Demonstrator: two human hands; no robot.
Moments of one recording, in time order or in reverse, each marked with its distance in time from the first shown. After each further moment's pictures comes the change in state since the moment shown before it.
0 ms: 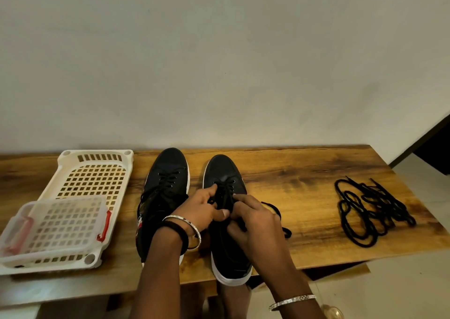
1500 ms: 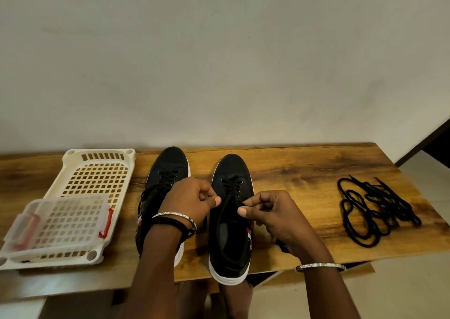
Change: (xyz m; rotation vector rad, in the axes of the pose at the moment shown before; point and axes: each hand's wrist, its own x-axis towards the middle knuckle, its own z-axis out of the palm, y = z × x) left_hand -0.019 0.026 -0.005 0.812 0.333 0.263; right_hand 0.022 0.037 -0.038 0.791 -0.257 0.469
